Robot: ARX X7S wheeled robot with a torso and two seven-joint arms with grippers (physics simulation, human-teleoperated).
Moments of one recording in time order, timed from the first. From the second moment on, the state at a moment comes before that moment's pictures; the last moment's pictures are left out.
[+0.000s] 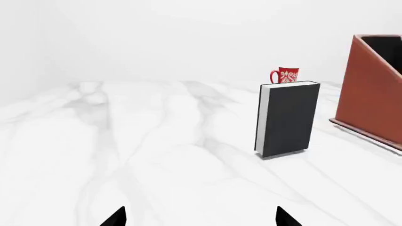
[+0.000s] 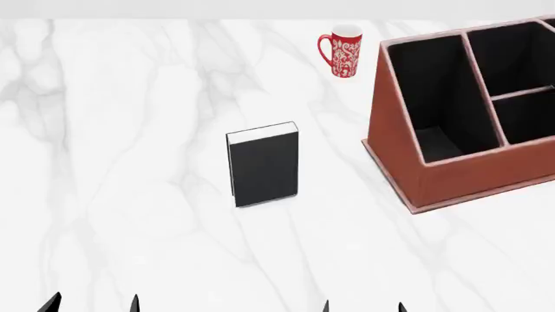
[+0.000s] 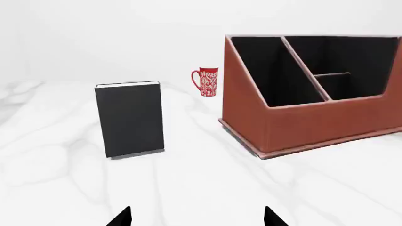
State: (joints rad) left arm 0.00 0.00 0.00 0.00 0.00 0.00 0.00; right arm 0.00 0.00 0.00 0.00 0.00 0.00 0.00
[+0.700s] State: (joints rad) left arm -0.01 -0.07 0.08 -0.01 -0.06 0.00 -0.07; right arm 0.00 0.07 -0.08 -0.02 0.06 0.01 0.07
